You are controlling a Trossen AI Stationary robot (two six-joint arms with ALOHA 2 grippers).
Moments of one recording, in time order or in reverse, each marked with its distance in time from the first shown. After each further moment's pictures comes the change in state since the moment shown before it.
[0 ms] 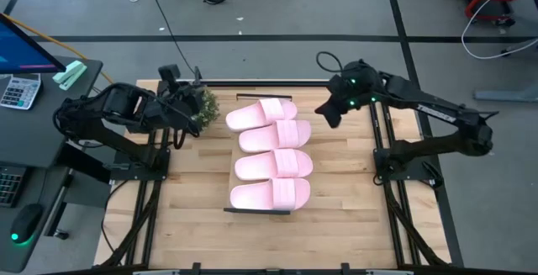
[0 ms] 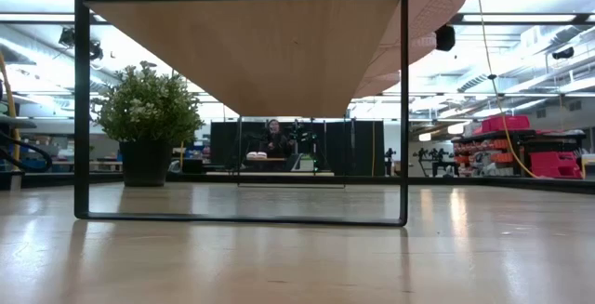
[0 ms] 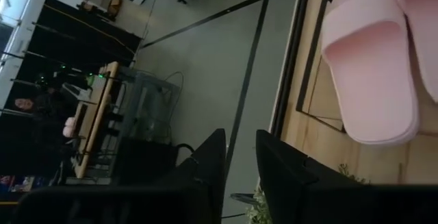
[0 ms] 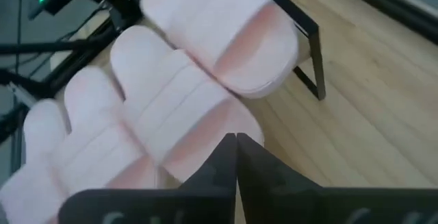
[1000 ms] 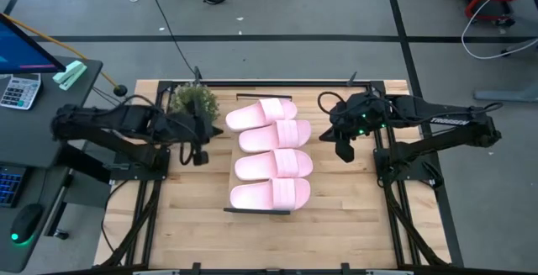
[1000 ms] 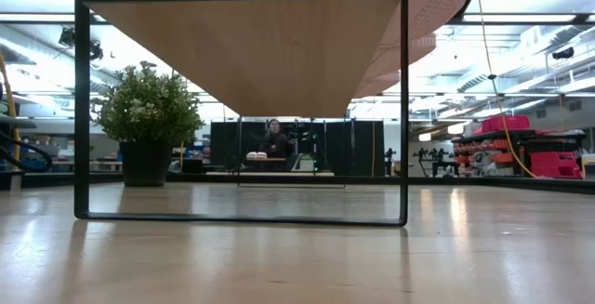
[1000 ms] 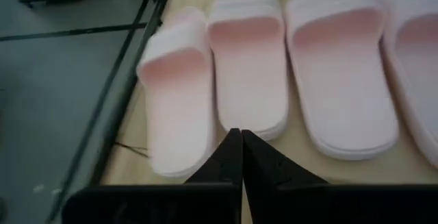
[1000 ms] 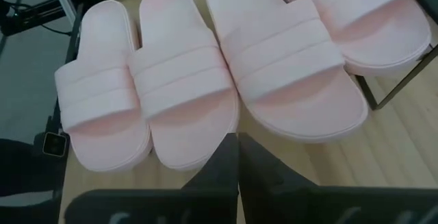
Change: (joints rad) left arm -0.001 -0.175 -0.469 0.445 0.527 -0.191; right arm 0.403 -0.094 0.000 -0.076 0.198 -0.101
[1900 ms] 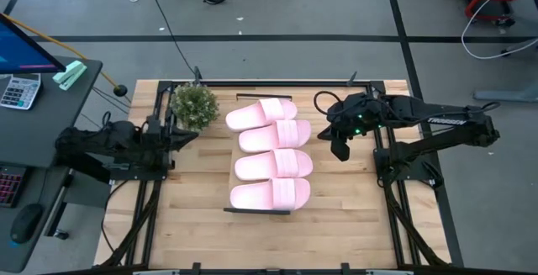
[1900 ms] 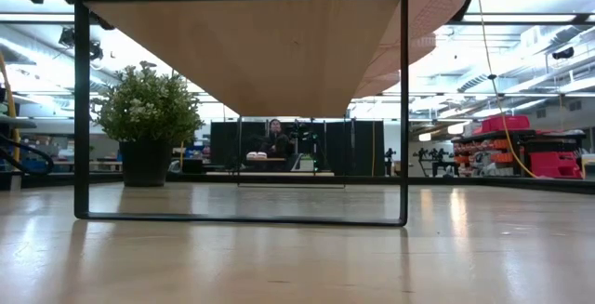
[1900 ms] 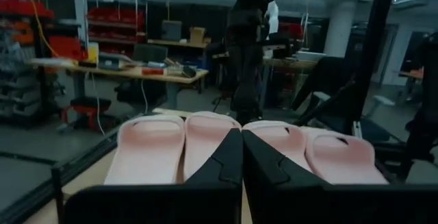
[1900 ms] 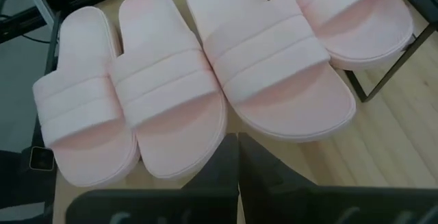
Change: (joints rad) left arm 0.000 -0.942 -0.918 0.819 0.128 -0.058; right arm -0.002 0.023 0.000 0.006 0.045 0.051
